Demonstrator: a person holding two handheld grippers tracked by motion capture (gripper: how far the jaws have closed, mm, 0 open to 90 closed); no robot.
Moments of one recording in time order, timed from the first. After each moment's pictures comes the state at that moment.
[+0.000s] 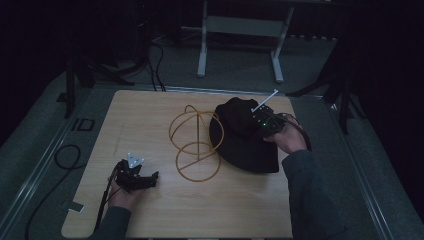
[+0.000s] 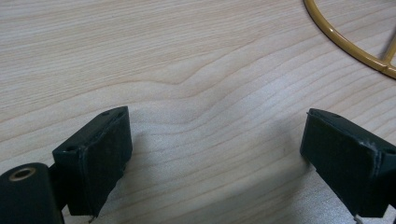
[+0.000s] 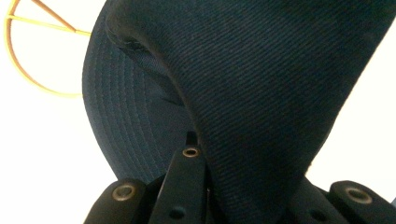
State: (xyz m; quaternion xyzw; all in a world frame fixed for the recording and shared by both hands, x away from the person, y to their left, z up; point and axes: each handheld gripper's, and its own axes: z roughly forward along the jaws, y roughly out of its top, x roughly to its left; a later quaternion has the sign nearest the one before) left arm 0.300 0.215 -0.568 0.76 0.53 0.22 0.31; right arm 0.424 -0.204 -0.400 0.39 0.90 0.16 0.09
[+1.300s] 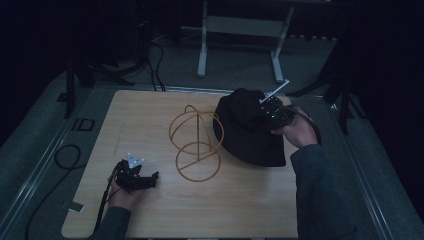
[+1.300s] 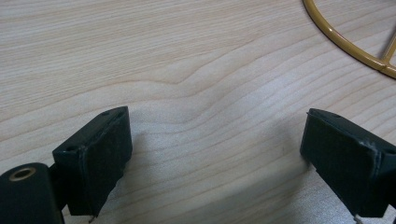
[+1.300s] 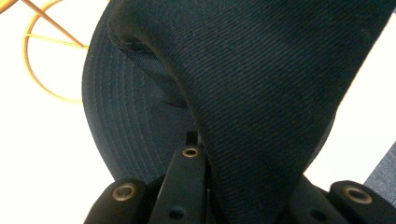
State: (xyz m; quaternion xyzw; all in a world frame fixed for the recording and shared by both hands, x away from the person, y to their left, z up) left arm 0.299 0.215 -0.568 0.76 0.53 0.22 0.31; right arm 0.421 -0.218 -0.366 0.39 0.90 0.18 0.11
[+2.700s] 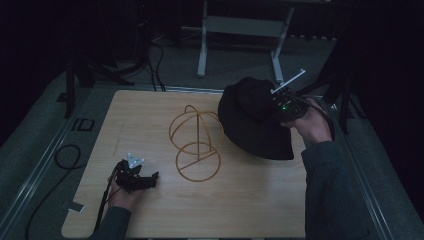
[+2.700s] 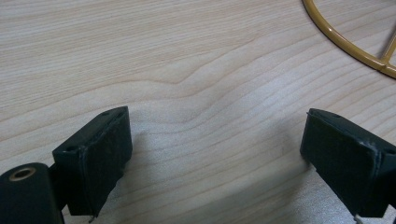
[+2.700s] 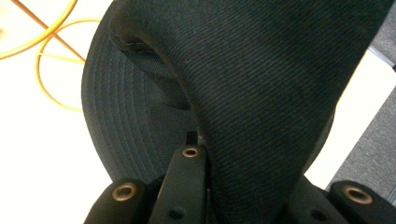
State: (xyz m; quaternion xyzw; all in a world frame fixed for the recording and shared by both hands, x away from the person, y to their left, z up) left arm 0.299 0.215 -0.568 0.76 0.53 0.22 0.31; right arm 0.413 -0.236 -0.328 0.39 0.89 0.21 0.13
